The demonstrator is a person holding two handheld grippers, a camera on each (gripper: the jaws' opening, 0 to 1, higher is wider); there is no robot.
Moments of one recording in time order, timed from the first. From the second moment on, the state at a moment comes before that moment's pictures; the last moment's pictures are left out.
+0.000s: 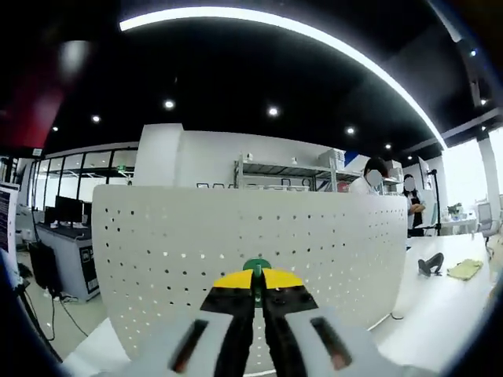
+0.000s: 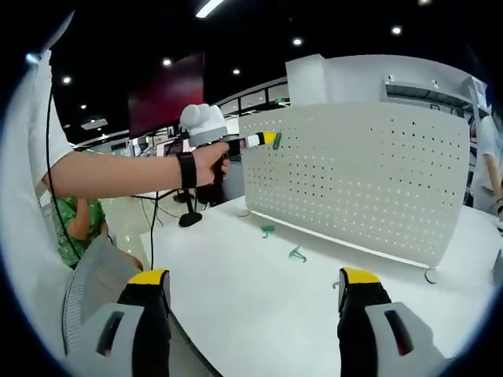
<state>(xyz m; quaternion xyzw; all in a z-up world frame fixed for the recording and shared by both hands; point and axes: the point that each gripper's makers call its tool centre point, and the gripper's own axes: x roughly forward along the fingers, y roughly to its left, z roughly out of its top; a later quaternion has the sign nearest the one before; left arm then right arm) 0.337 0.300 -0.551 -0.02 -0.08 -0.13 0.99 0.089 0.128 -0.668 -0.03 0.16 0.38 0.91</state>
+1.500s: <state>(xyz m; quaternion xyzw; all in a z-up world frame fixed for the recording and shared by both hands) 0.407 0.321 -0.511 0.01 -0.10 -0.06 0.99 0.089 0.118 -0.678 -0.02 0.17 0.37 0.91</state>
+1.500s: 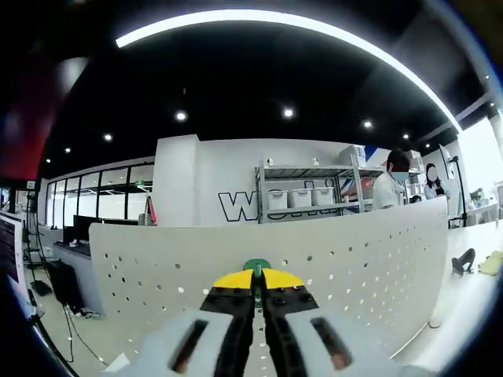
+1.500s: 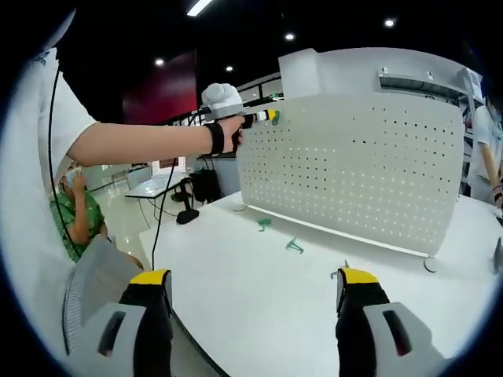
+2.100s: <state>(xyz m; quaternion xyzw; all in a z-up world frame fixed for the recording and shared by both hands) 0.415 0.322 -0.511 0.02 -0.10 -0.05 0.99 0.089 0.117 -0.680 -0.02 0.18 0.37 0.91</state>
